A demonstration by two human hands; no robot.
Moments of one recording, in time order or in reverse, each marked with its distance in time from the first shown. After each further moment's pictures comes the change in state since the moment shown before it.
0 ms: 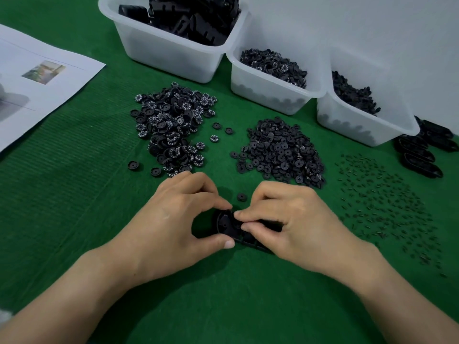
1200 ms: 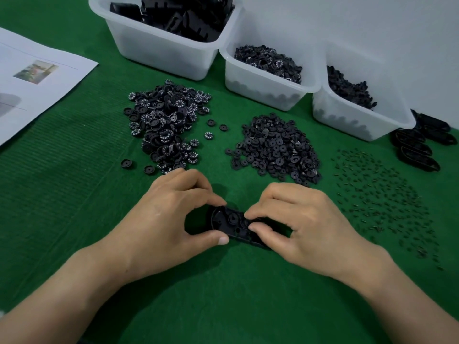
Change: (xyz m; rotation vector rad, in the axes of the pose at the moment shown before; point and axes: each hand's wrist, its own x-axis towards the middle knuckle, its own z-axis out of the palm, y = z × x) left_hand 0.000 -0.002 0.000 -0.004 0.005 0.019; right_hand -0.017 0.007 -0.002 -0.129 0.028 -0.057
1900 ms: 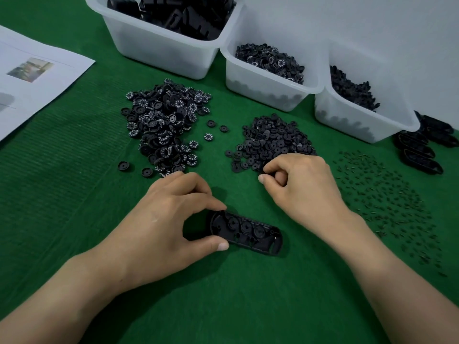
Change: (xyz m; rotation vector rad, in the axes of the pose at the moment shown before) left_hand -0.001 -0.002 0.000 -0.022 -0.008 -0.016; right_hand 0.040 0.028 0.007 -0.104 0.111 0.487
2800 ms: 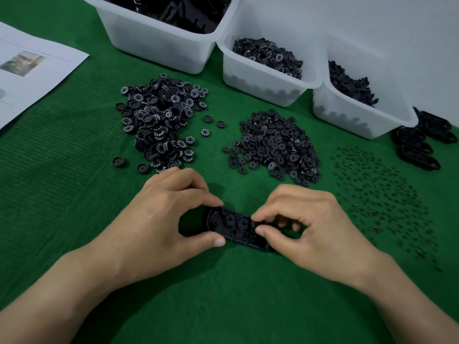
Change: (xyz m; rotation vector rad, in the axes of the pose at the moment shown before) left_hand 0.001 0.000 0.000 0.011 0.003 0.011; right_hand -0.050 0.002 -0.017 0.314 -0.195 -0.288
